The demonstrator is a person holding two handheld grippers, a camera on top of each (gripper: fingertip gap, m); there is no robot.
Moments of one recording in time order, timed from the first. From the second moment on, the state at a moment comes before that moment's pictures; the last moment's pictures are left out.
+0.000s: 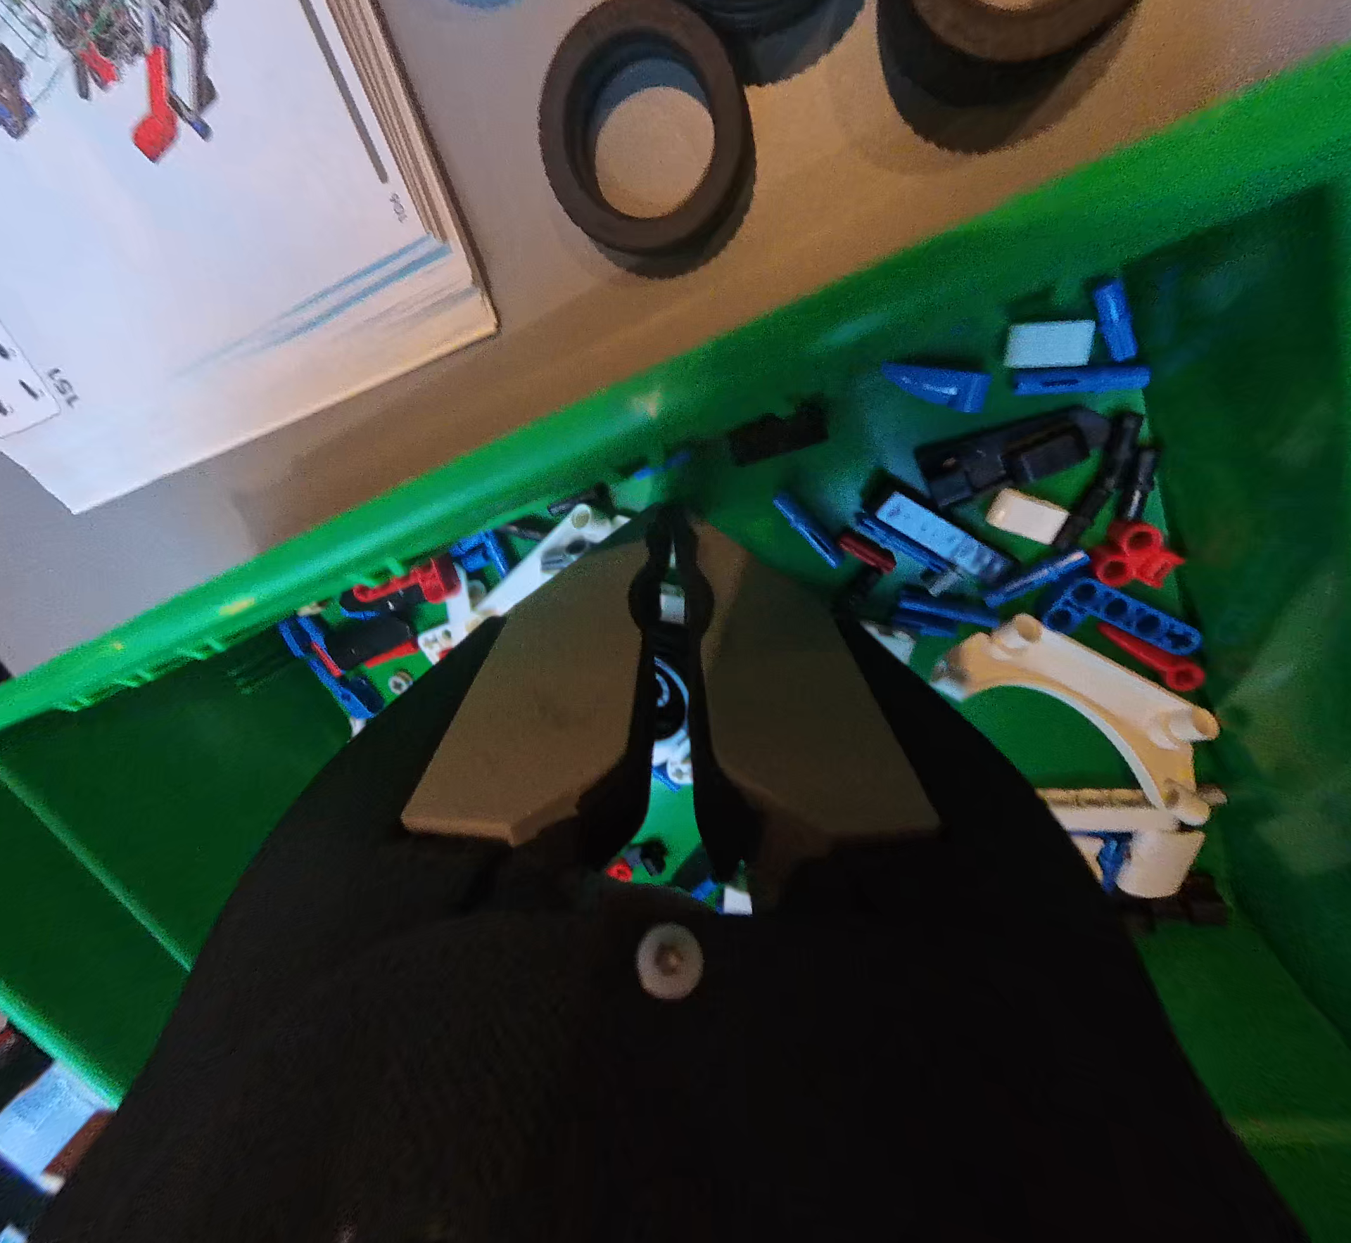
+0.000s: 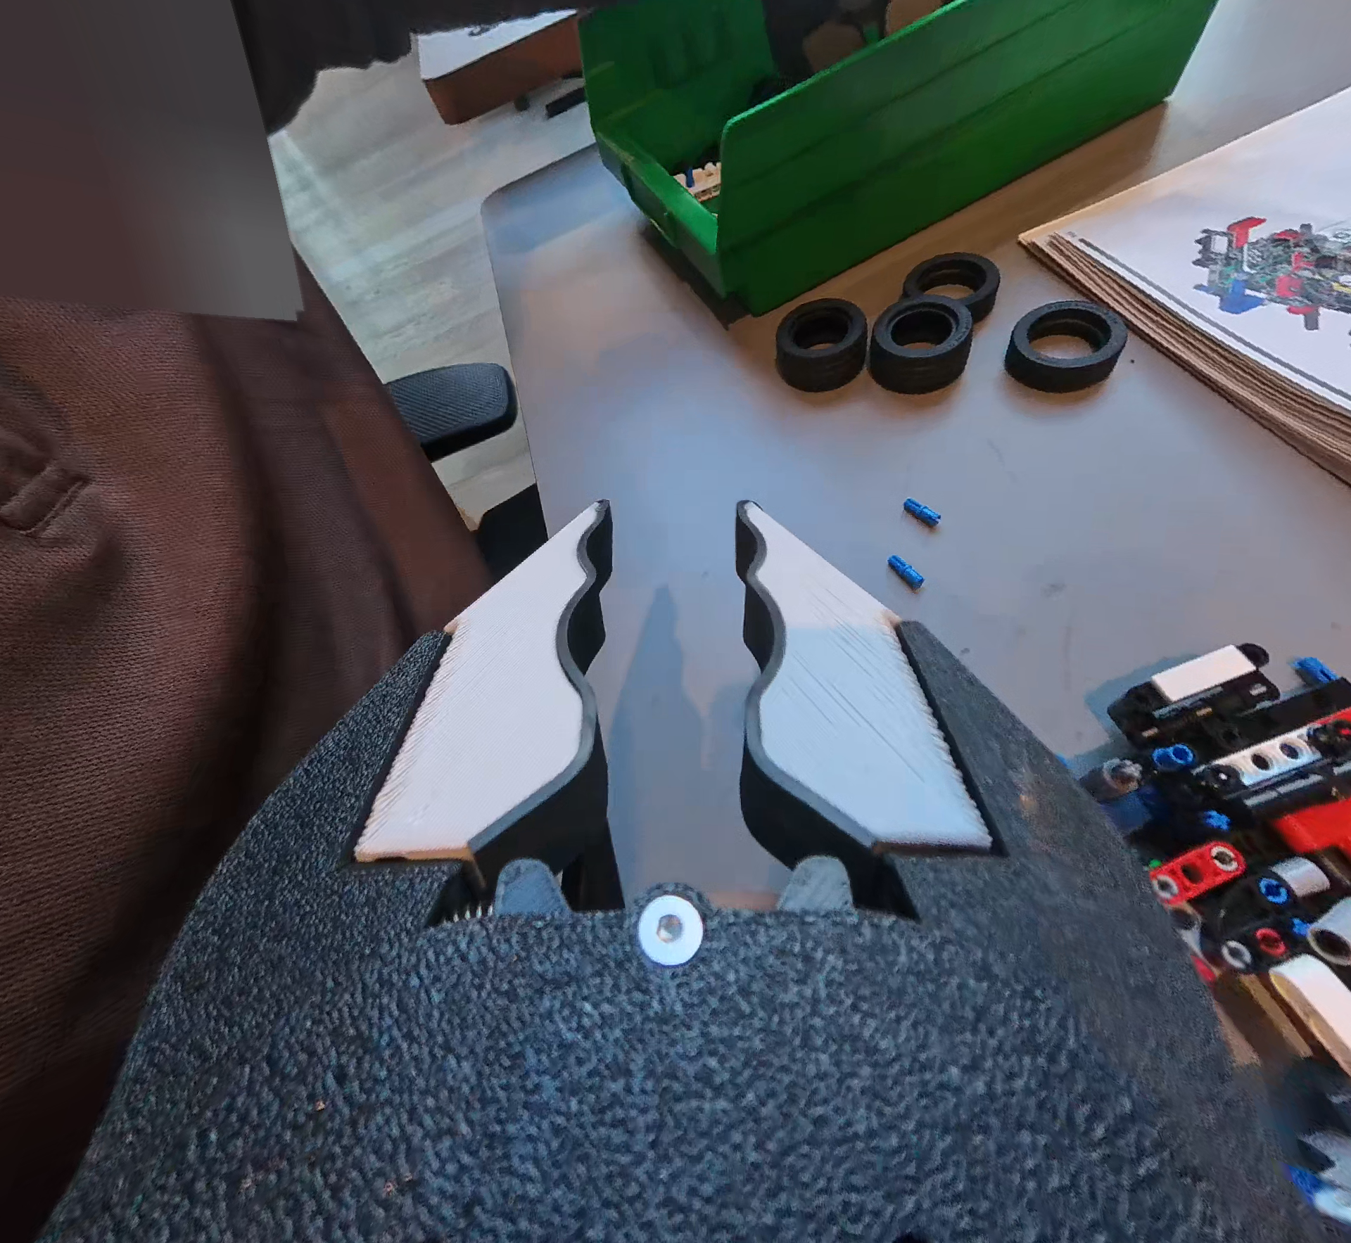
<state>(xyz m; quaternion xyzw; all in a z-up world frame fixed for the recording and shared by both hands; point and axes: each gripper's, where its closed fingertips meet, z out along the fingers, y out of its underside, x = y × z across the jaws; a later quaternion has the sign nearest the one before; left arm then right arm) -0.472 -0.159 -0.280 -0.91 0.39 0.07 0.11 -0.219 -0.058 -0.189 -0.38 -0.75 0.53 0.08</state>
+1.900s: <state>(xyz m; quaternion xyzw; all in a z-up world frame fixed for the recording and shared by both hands) -0.473 -0.175 -0.250 -0.98 0.12 0.04 0.17 -0.178 -0.035 -0.189 -0.37 -0.72 0.57 0.12</state>
